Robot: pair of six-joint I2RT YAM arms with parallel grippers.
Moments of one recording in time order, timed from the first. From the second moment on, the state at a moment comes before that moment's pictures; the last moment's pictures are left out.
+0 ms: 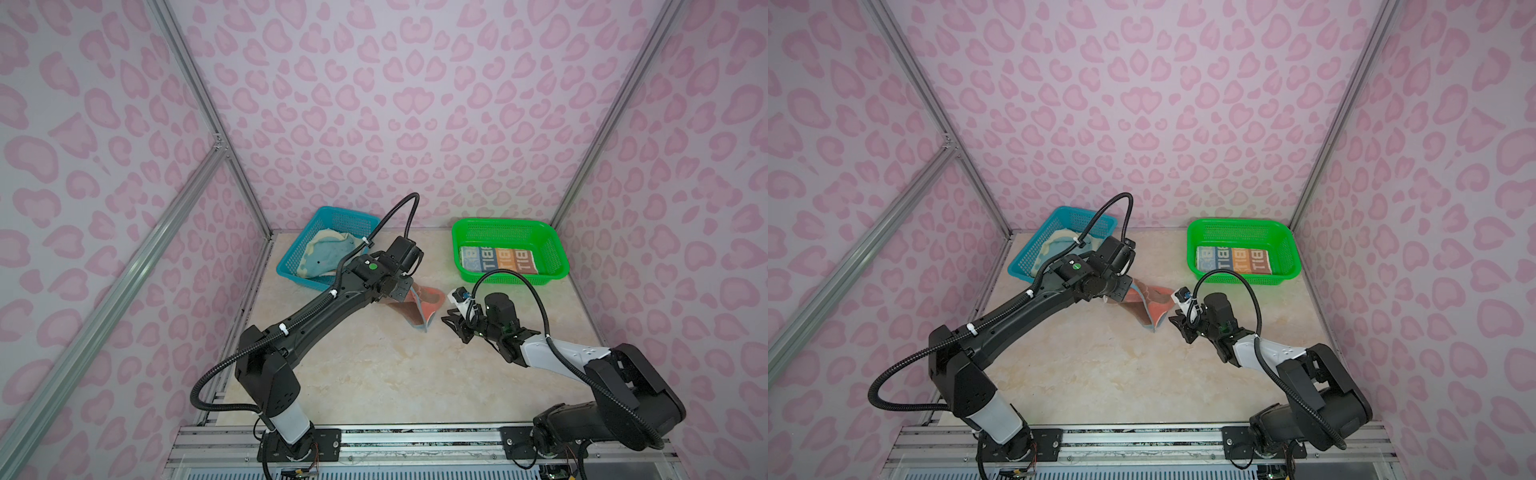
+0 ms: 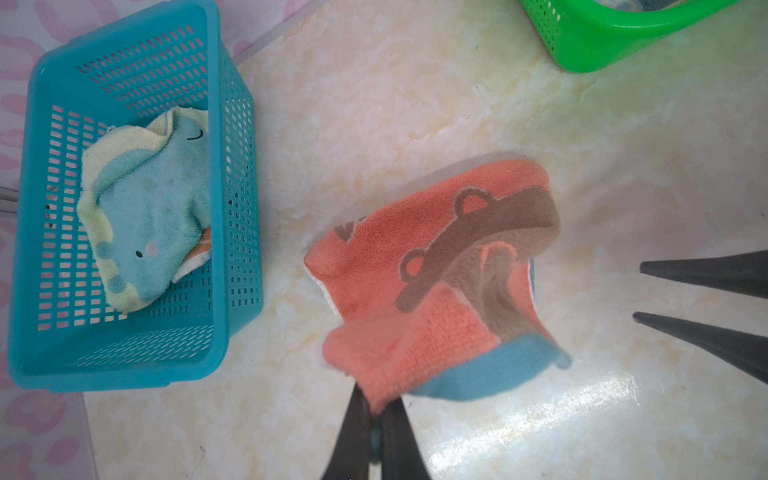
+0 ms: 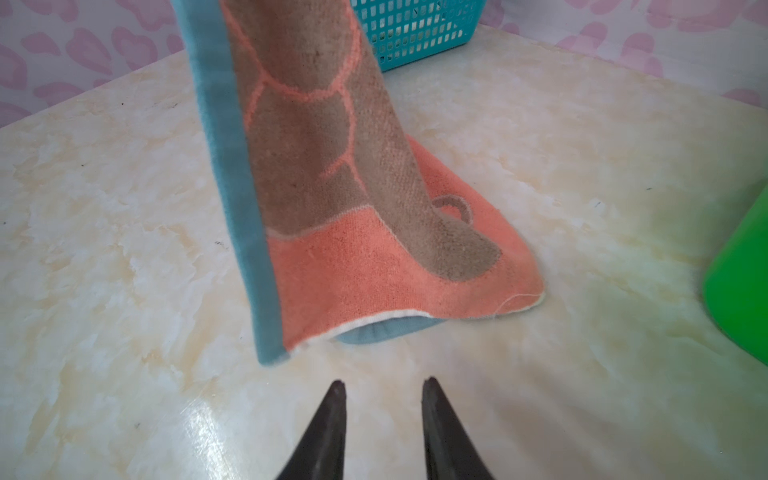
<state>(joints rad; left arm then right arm) -0.77 1.68 1.61 -0.95 -0.32 -0.13 0.49 1.43 0.50 0.39 -0.41 -0.14</state>
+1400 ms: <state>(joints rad) -0.76 1.69 1.63 -0.95 -0.30 -0.14 0.91 1.78 0.56 0.85 0.29 0.14</state>
